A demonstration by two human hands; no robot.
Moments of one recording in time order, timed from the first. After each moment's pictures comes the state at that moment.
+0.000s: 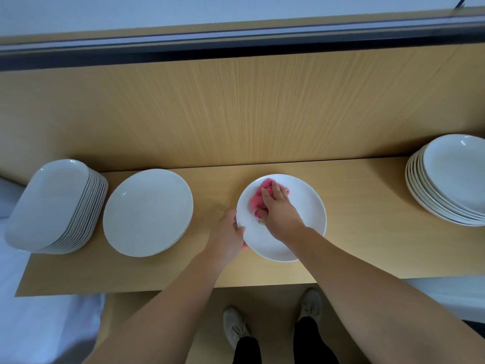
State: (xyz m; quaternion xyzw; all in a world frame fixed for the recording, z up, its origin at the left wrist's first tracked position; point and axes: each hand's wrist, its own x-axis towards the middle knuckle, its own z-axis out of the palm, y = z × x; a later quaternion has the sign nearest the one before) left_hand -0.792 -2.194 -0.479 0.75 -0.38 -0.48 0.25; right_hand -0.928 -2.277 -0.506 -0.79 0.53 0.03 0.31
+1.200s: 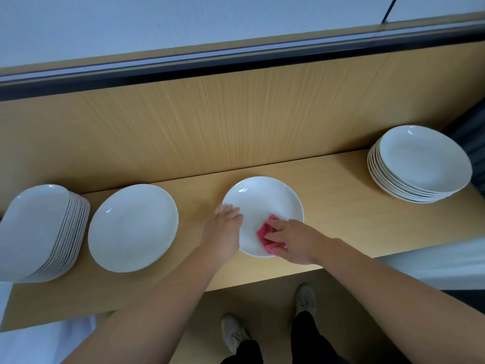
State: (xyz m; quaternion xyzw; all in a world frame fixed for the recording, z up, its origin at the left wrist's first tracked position) left_hand -0.800 -2.210 -0.481 0.64 -0.76 -0.14 -0.05; right_hand -1.014 -2.235 -0.476 -0.89 0.35 0.11 0.26
